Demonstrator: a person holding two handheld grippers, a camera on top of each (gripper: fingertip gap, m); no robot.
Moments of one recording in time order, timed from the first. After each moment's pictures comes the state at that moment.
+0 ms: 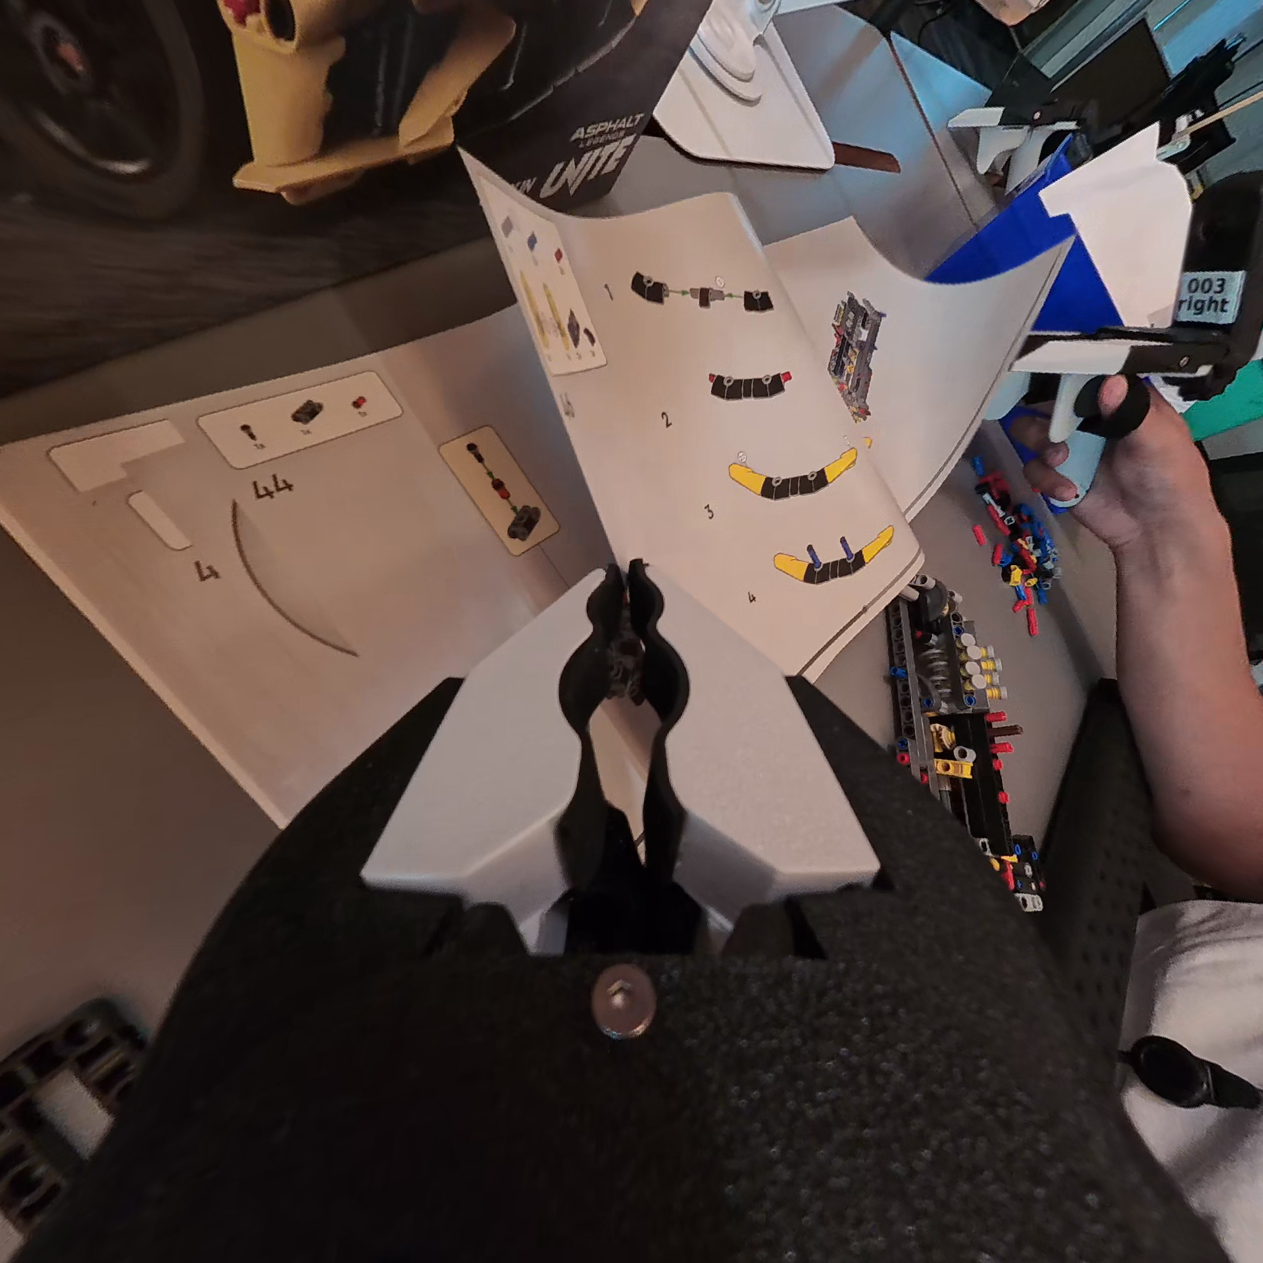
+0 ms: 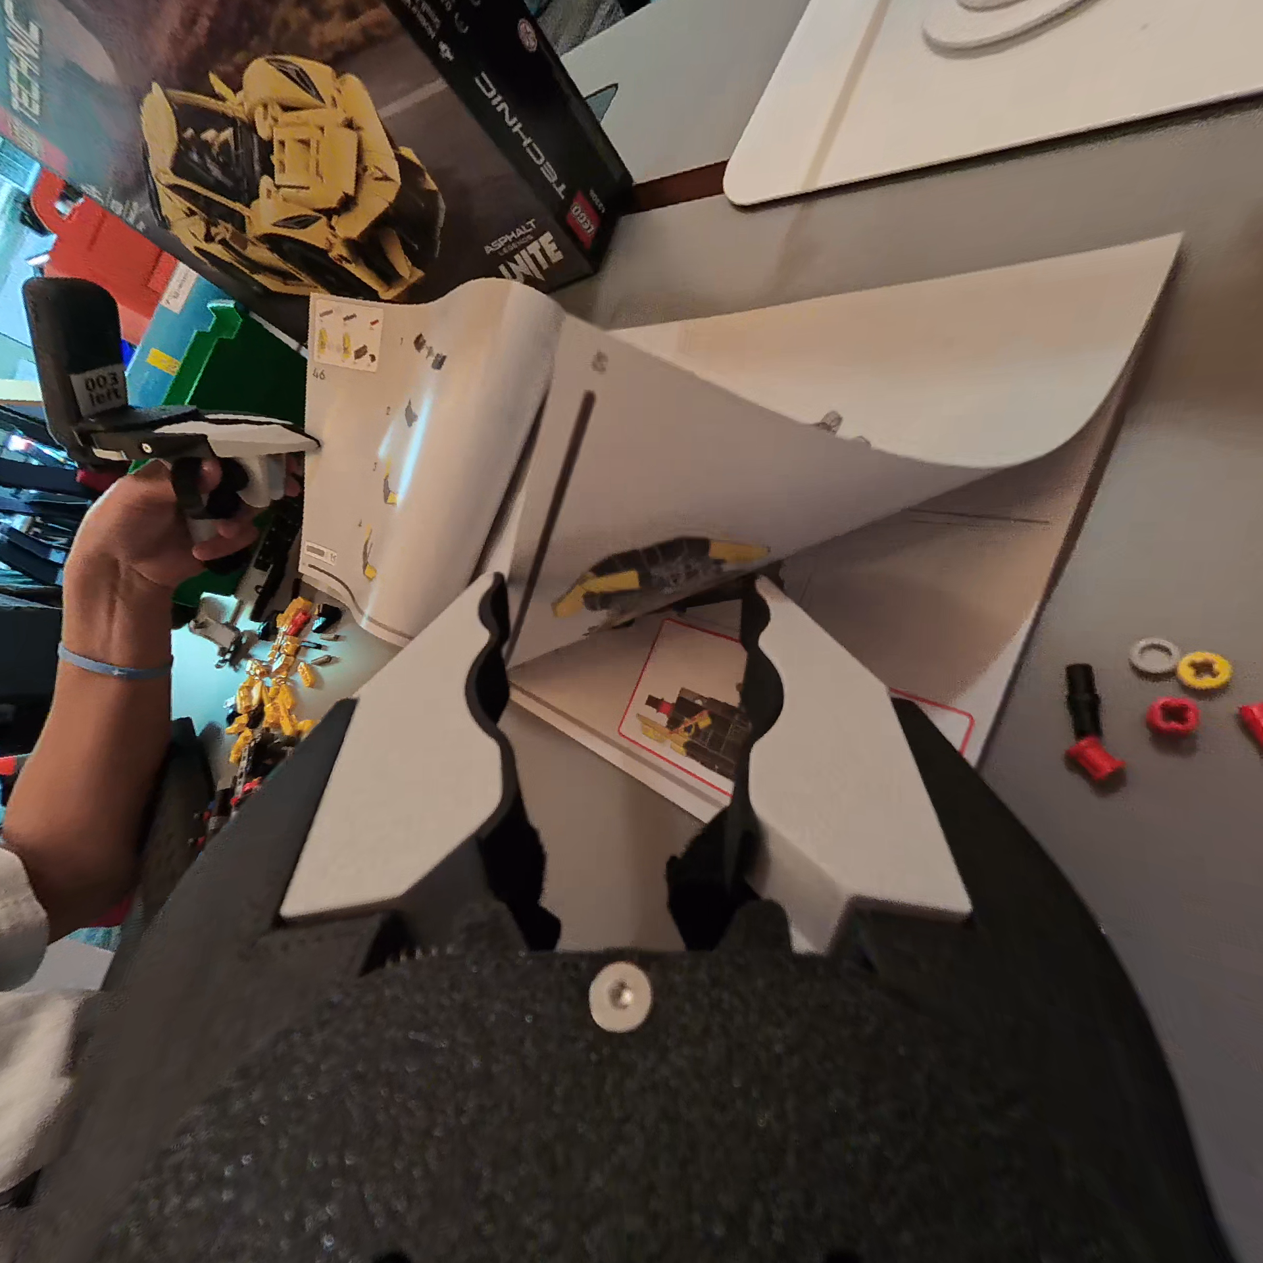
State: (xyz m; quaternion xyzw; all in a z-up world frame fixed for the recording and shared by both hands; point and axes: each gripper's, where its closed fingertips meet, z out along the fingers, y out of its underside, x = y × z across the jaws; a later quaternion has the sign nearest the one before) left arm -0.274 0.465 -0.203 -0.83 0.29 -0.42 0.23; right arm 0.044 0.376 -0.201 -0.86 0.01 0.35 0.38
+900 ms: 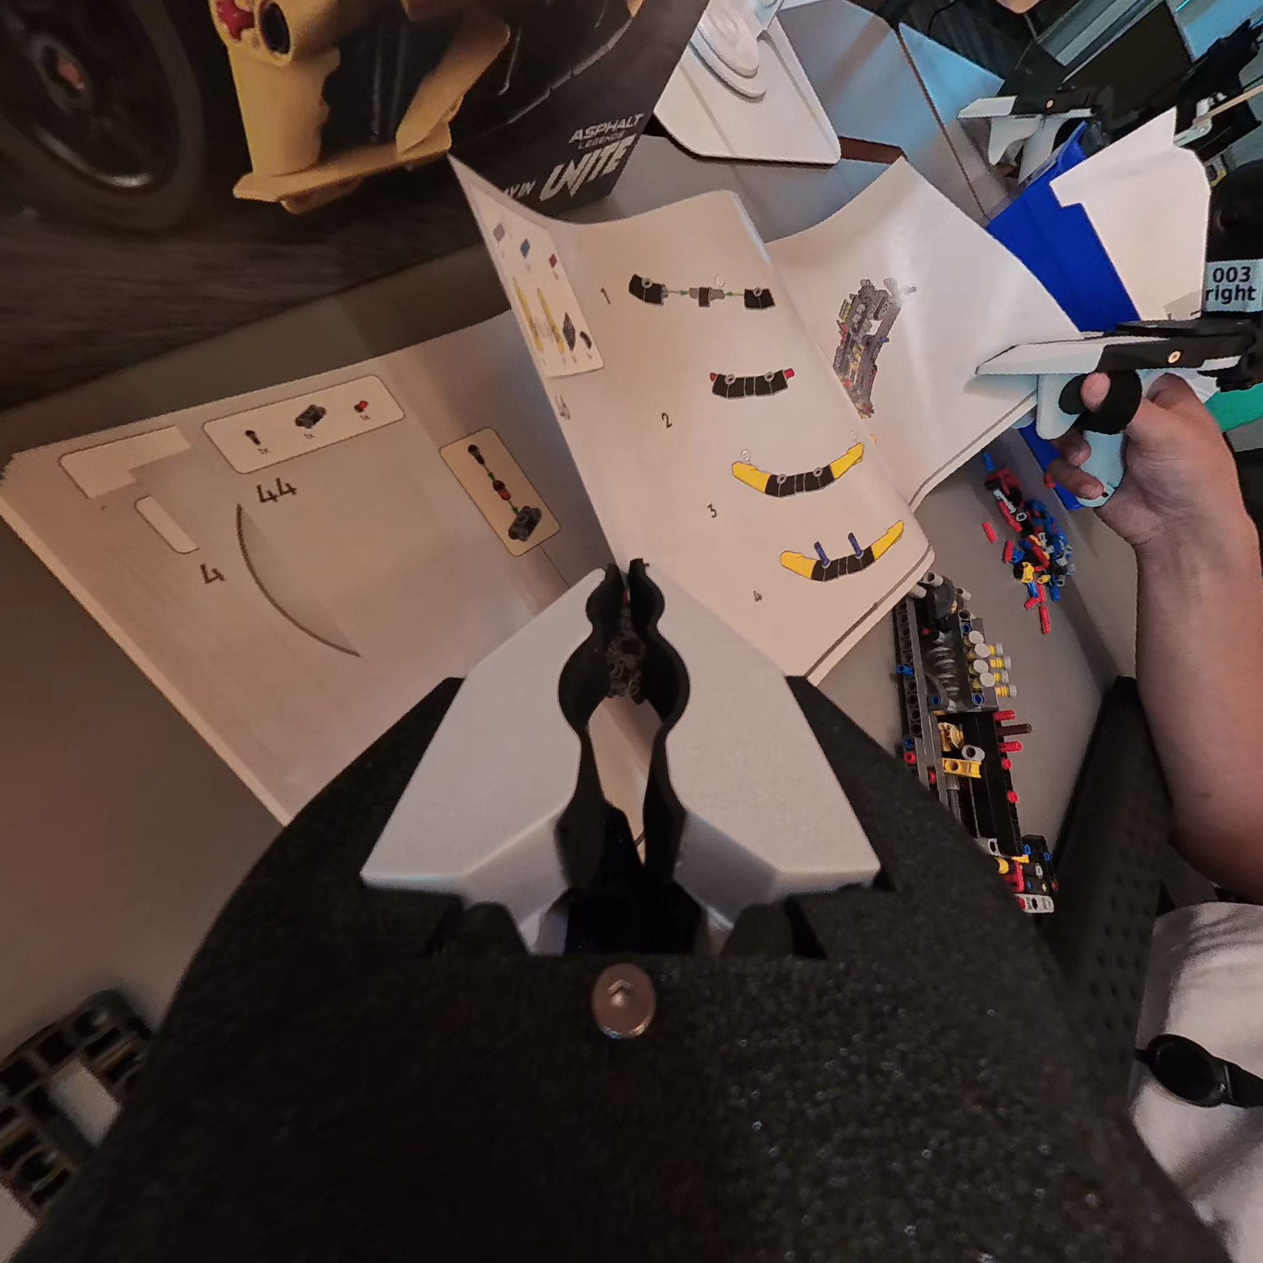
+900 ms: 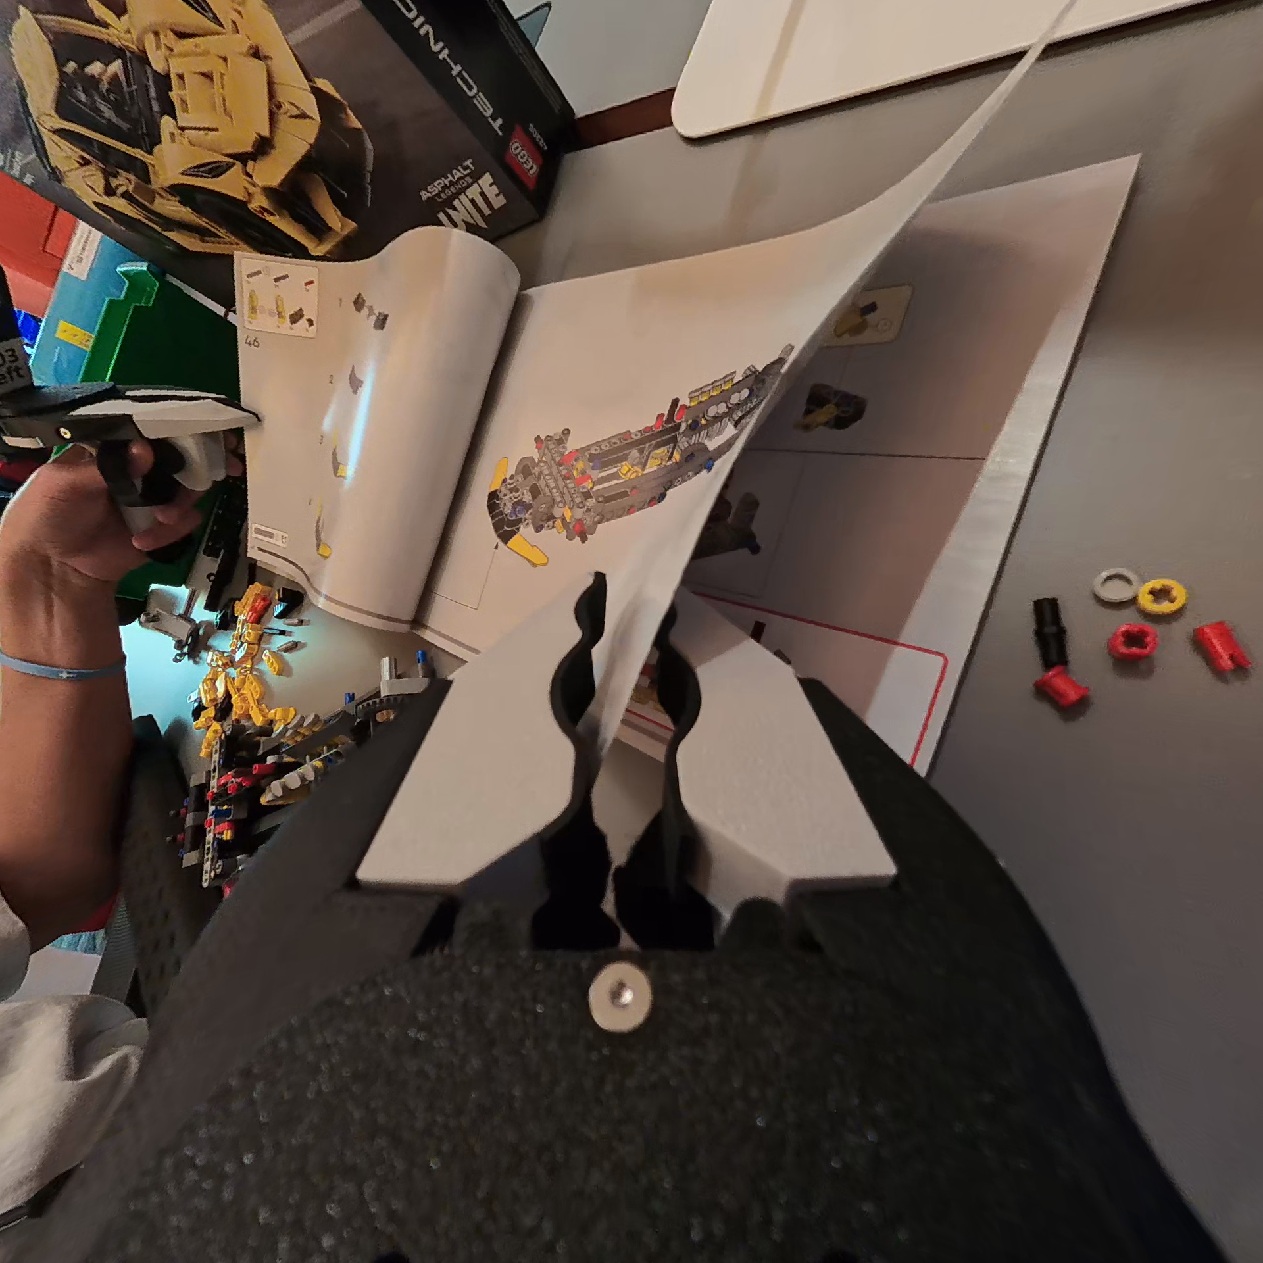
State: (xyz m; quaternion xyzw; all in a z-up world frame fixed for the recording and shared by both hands) left arm -0.274 0.465 -0.203 -0.83 0.30 -0.41 0.24; right arm 0.050 0.368 -0.211 -0.88 0.02 0.32 0.35
